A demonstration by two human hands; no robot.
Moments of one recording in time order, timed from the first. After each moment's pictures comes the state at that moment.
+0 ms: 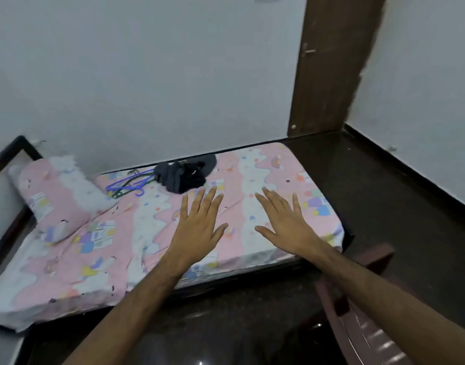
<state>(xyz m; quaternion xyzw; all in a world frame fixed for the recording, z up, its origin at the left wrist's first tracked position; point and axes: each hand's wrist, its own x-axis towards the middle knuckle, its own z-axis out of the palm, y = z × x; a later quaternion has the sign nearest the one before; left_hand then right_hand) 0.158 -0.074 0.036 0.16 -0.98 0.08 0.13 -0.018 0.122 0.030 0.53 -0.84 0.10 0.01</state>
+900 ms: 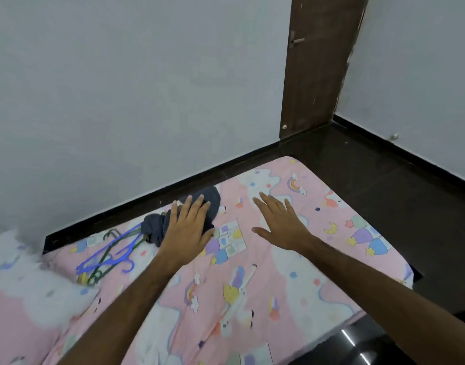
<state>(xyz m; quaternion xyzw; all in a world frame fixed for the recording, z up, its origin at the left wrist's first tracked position) -0.087 -0.531 -0.011 0.08 -0.99 0.06 0.04 -0.247 -0.290 -0.032 0.42 -0.90 0.06 -0.07</state>
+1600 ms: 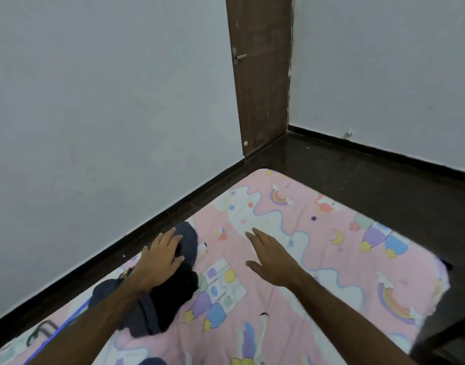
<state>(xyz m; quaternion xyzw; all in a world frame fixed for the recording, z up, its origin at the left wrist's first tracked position) -0.261 -0.697 -0.193 0.04 -1.00 0.01 -0.08 -0.324 -0.373 -0.224 0.30 -0.93 0.19 -0.08</state>
